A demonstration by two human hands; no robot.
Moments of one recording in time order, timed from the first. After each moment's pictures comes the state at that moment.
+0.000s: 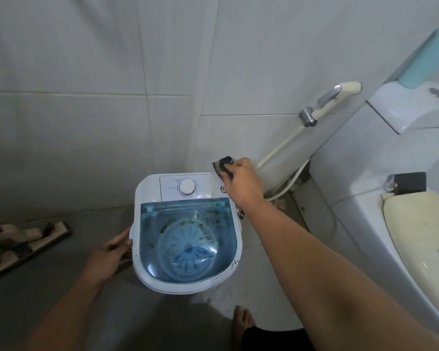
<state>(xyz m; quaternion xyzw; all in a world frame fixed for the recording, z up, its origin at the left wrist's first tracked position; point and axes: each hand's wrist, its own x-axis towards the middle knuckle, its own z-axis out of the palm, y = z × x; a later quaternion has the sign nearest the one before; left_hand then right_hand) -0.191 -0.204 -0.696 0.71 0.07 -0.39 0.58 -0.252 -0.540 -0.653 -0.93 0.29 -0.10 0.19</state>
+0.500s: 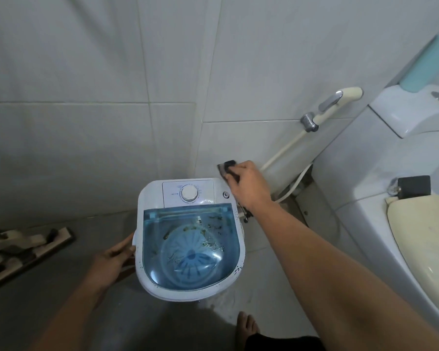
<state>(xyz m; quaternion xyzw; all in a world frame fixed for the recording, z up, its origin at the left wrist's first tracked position) -0.187 -0.201 -0.695 0.70 0.08 -0.40 0.58 -0.253 -0.552 -0.640 -0.93 0.30 -0.08 0.20</state>
